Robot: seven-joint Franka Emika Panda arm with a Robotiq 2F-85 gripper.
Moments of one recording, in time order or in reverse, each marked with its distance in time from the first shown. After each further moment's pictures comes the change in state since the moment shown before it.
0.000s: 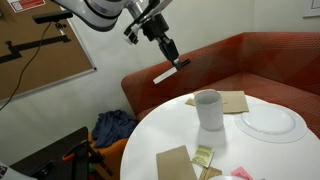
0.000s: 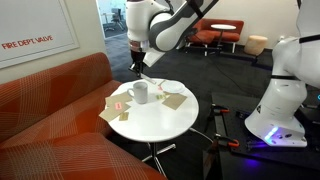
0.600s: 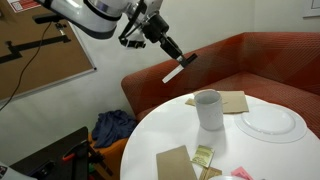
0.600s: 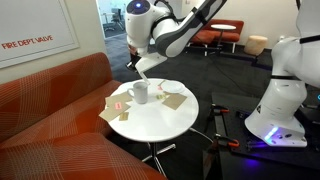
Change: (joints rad) arm 0.034 0.010 -0.023 0.000 -0.353 0.006 0.640
